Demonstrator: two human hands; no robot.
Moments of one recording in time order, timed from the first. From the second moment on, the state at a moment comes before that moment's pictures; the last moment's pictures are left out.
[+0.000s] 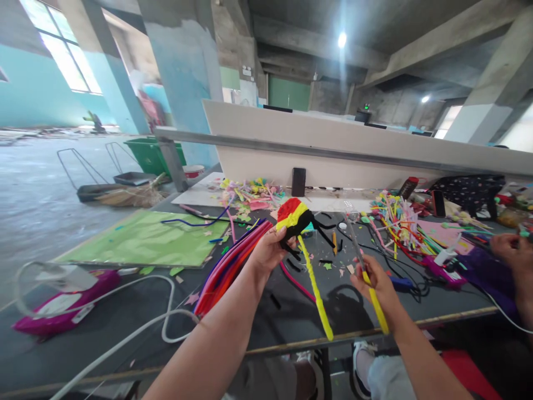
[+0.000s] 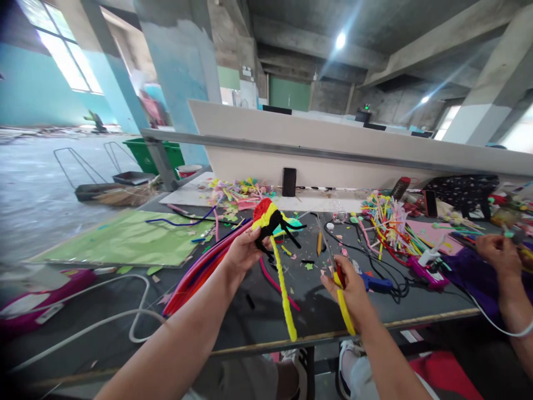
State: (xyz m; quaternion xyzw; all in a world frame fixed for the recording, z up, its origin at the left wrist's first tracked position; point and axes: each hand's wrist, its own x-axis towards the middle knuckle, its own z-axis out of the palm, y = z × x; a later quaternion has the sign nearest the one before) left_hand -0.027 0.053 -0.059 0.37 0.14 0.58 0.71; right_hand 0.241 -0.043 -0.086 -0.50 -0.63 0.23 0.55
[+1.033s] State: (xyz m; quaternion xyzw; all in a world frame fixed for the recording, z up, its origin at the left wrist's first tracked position) left_hand -0.024 0.055 -0.058 0.35 0.17 0.60 0.70; right_hand 0.250 -0.053 -0.085 -0.47 -0.64 0.41 0.45
